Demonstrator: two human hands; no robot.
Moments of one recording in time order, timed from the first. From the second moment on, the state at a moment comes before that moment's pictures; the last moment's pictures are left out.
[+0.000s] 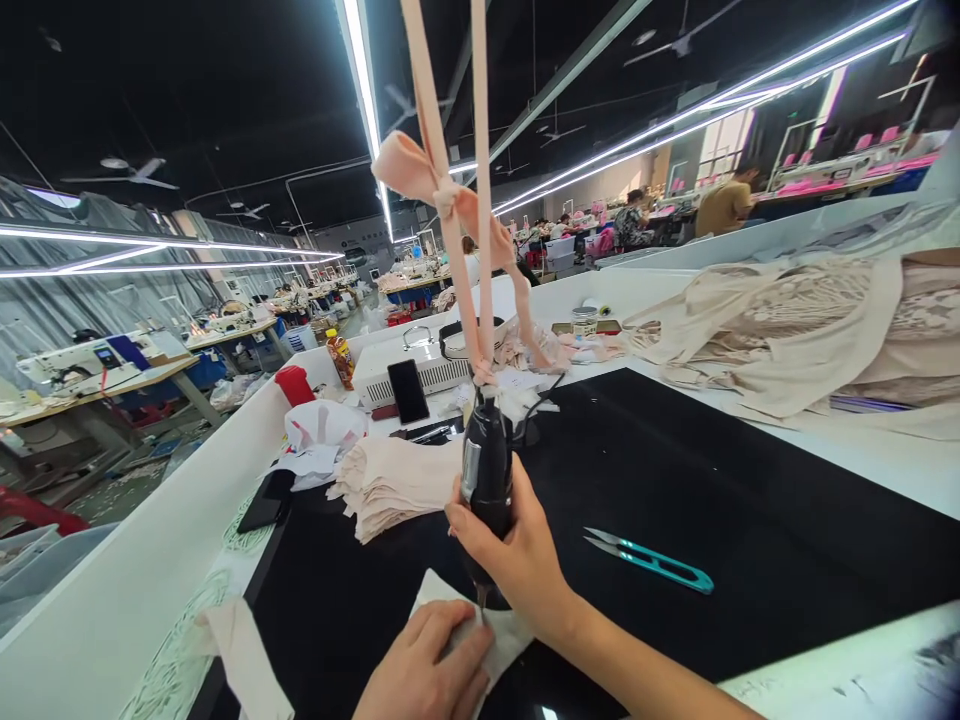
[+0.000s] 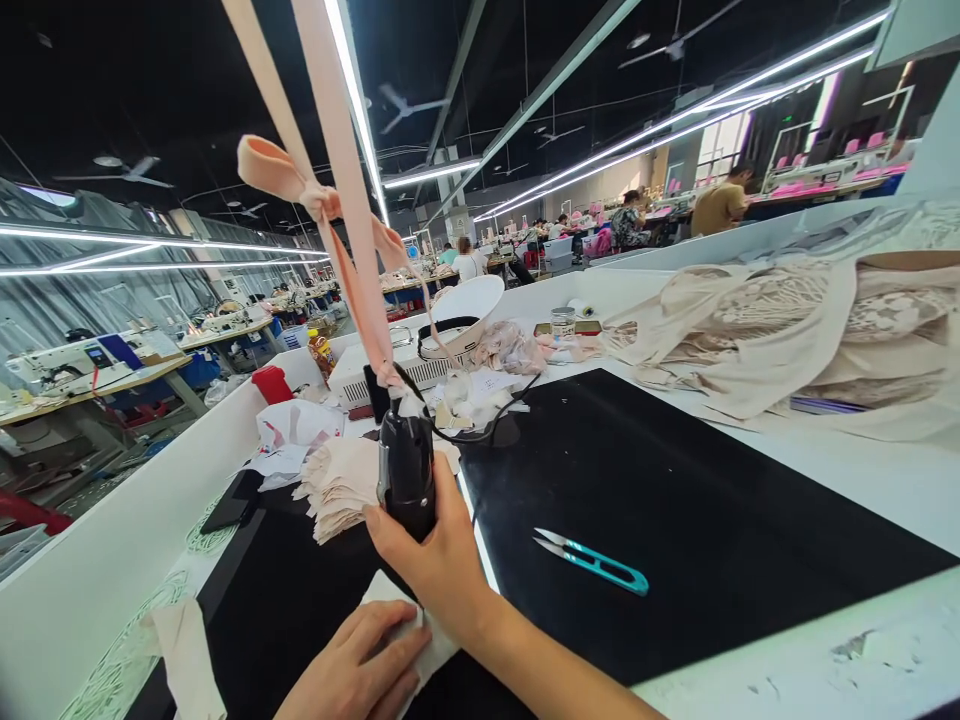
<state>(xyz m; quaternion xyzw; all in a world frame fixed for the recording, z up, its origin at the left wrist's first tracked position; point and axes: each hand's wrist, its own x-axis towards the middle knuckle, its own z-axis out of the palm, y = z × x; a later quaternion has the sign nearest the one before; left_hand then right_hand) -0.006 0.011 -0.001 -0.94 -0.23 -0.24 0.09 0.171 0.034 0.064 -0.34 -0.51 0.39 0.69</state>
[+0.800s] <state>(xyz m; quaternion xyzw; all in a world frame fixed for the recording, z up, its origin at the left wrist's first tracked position) 0.036 0.055 0.039 -0.75 -0.45 -0.25 -0.42 0.261 -0.006 0.017 -0.47 -0.54 0.33 0.62</state>
